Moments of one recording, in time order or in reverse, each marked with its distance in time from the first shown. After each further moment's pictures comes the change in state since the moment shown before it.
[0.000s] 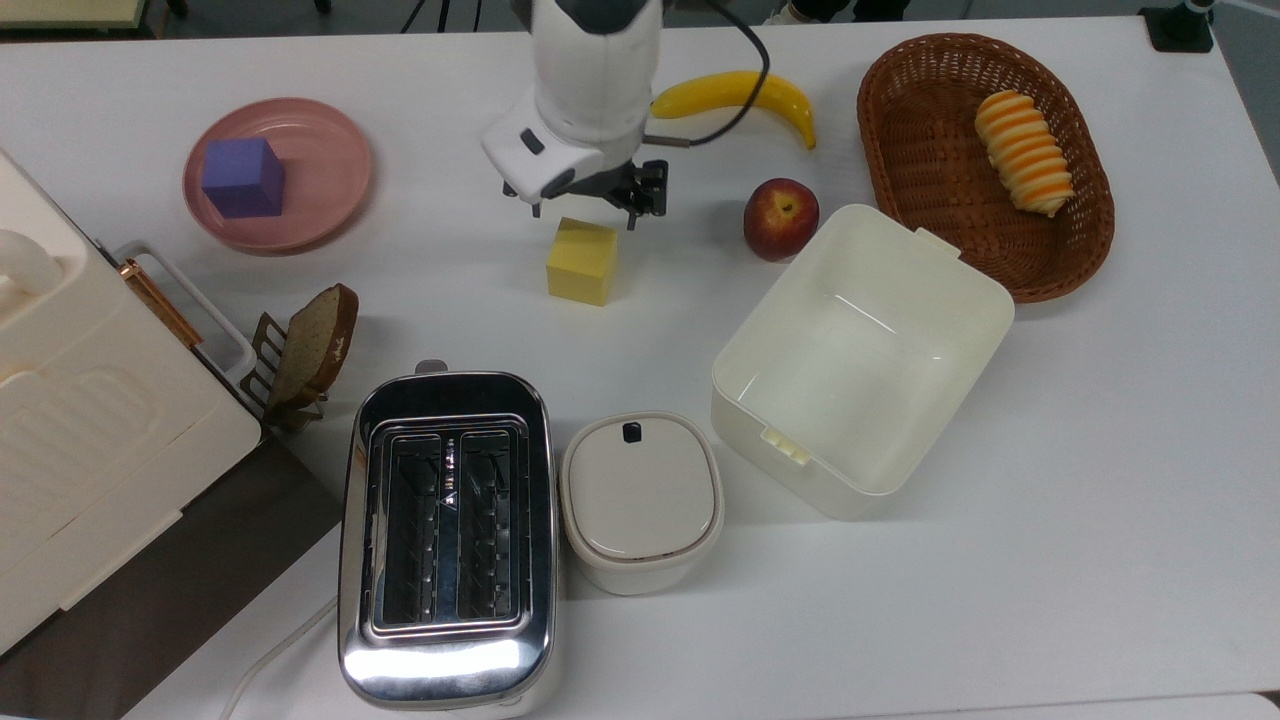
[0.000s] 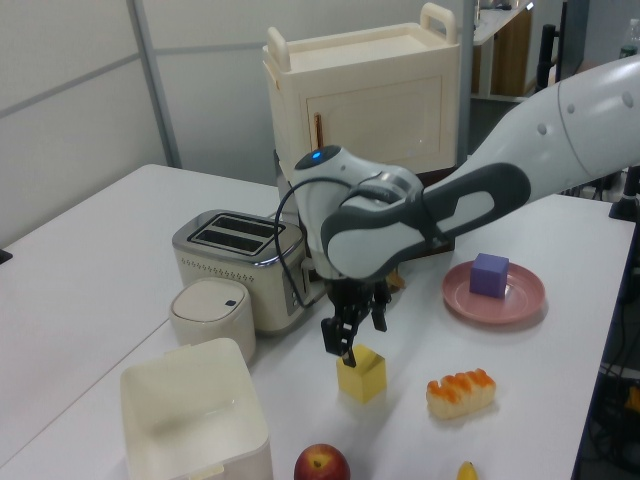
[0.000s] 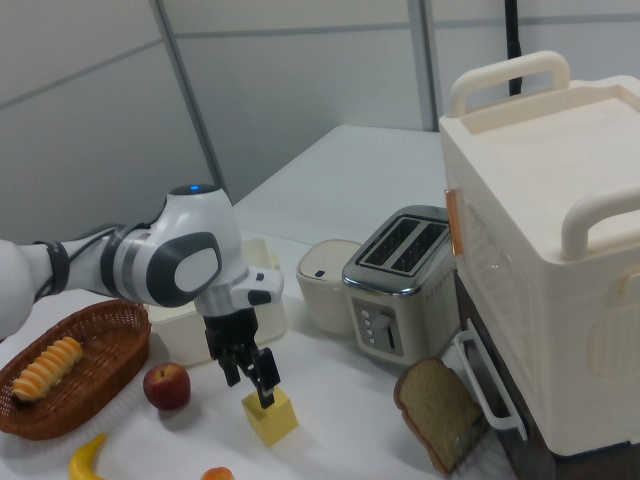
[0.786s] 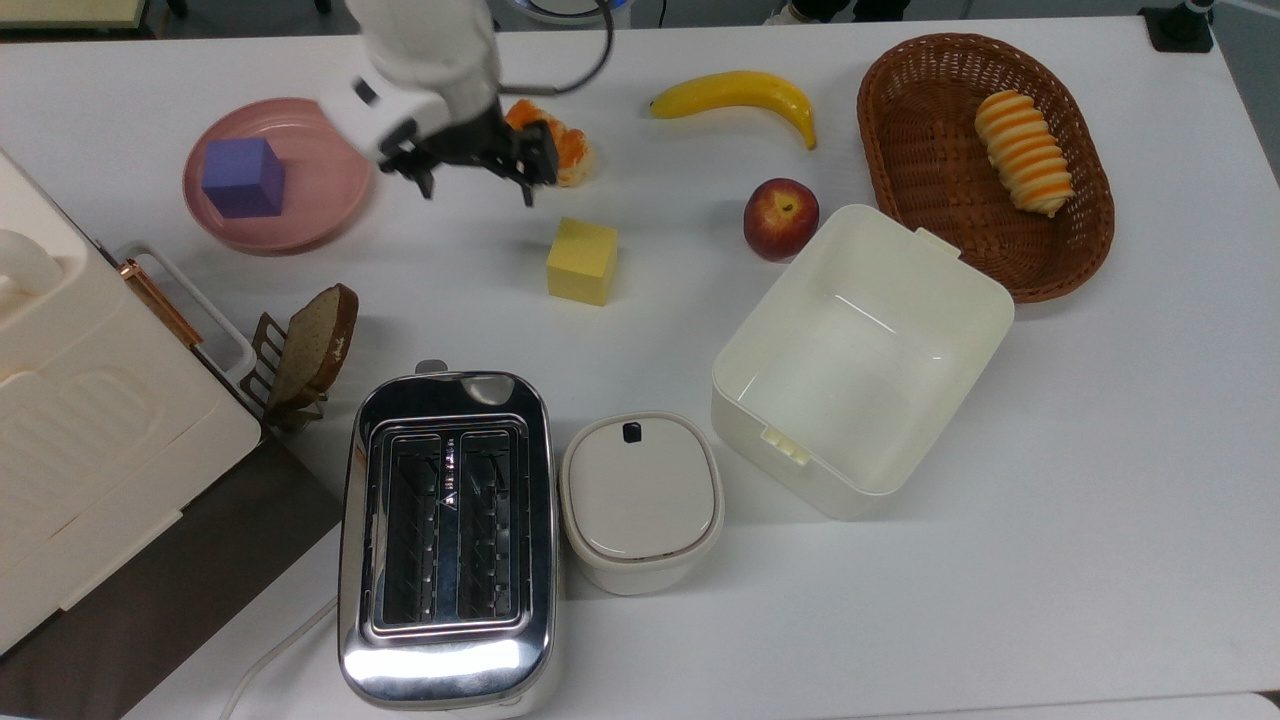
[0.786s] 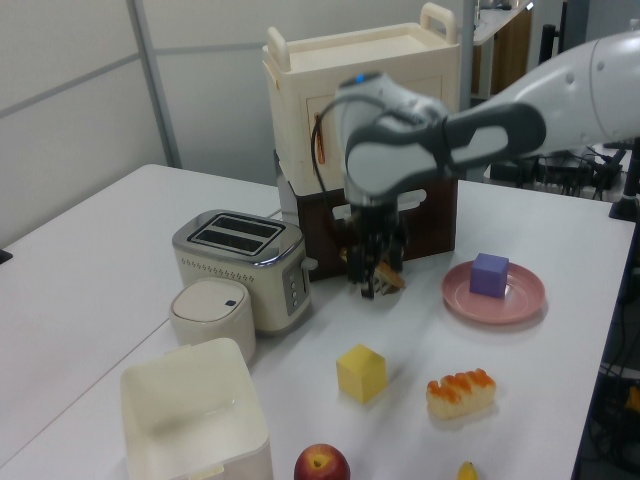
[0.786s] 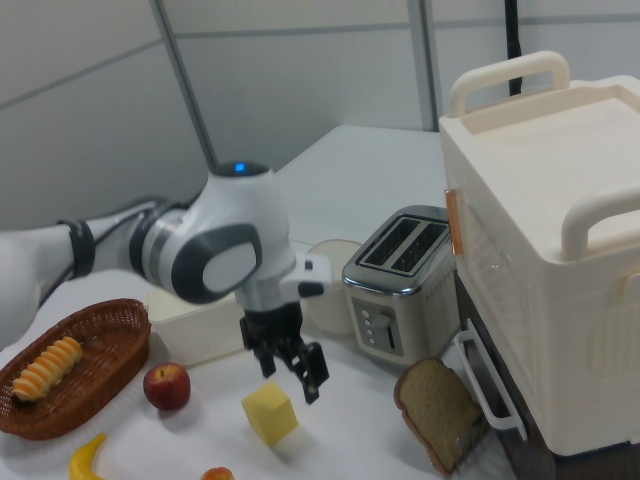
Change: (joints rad) arm -0.165 -0.048 -0.021 0.062 0.066 -0.039 -0.252
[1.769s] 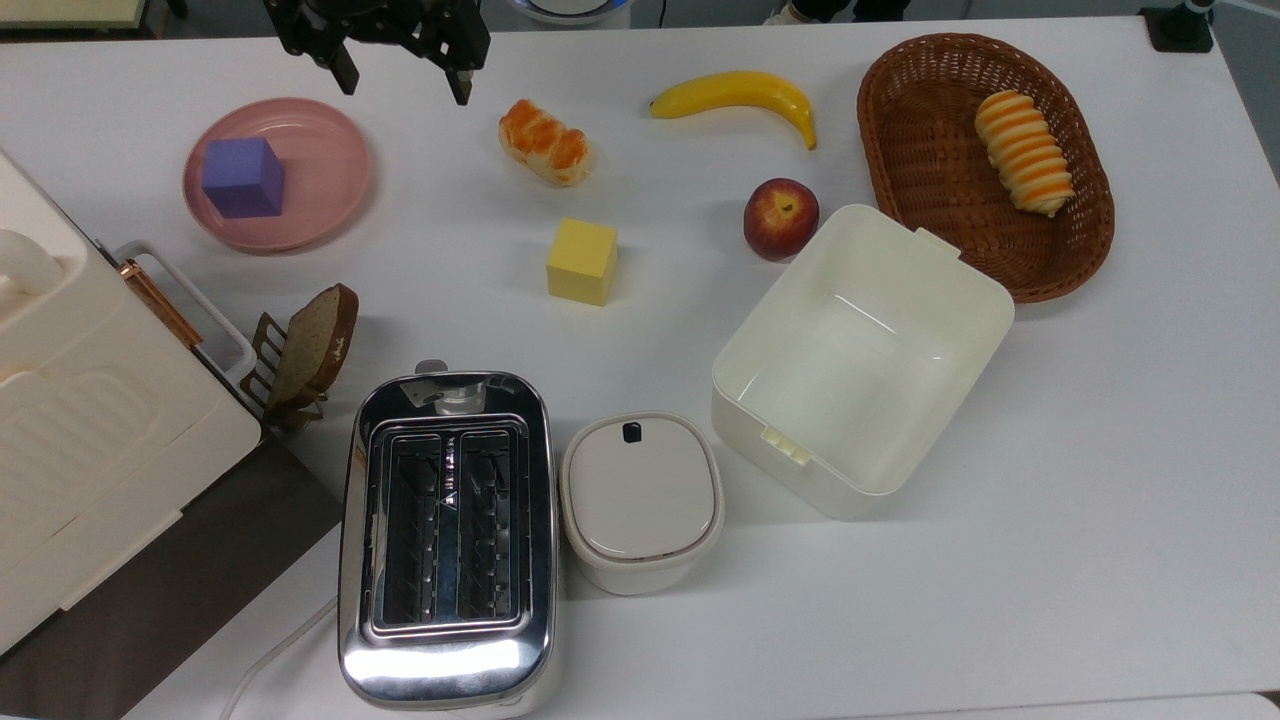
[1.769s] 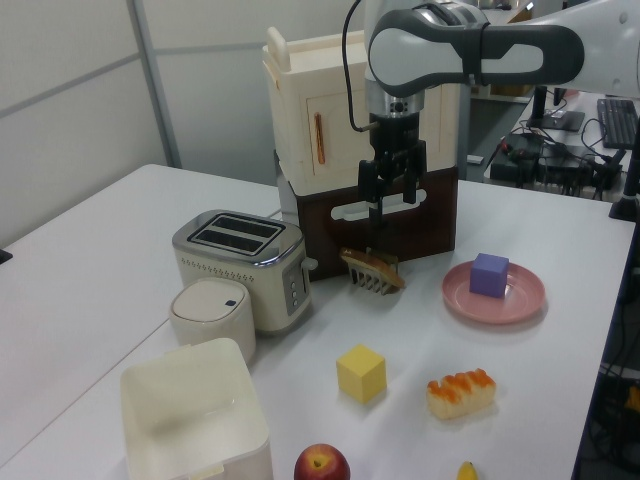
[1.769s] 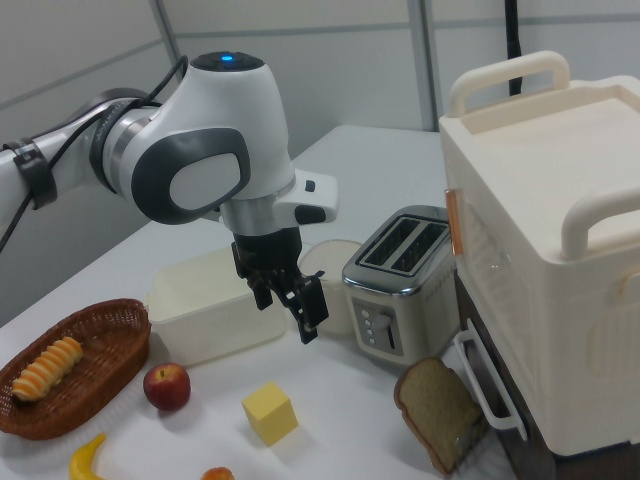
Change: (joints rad) arm -0.056 -0.064 -0.056 0.261 0.092 -0.273 -0.017
